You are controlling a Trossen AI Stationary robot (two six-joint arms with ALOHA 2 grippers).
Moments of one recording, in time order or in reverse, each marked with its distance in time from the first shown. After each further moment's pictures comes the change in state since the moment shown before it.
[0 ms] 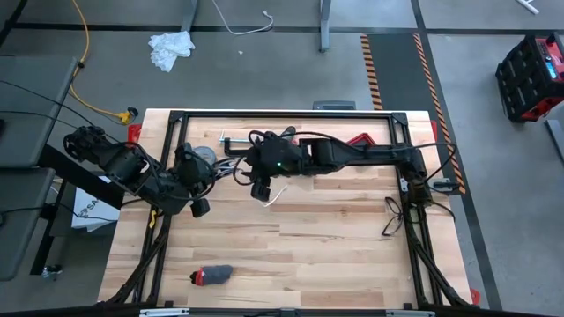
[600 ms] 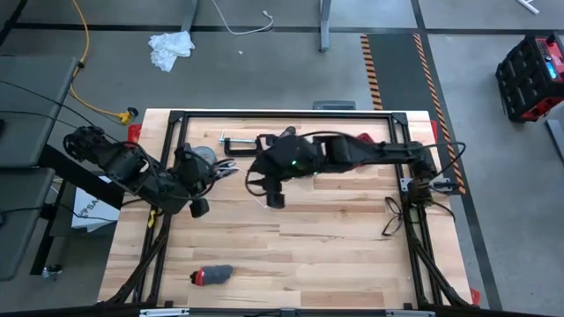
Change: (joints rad) left arm 0.000 -0.002 0.000 -0.011 0.020 -0.020; right arm 0.026 -0.081 0.000 -0.042 -0.145 -0.124
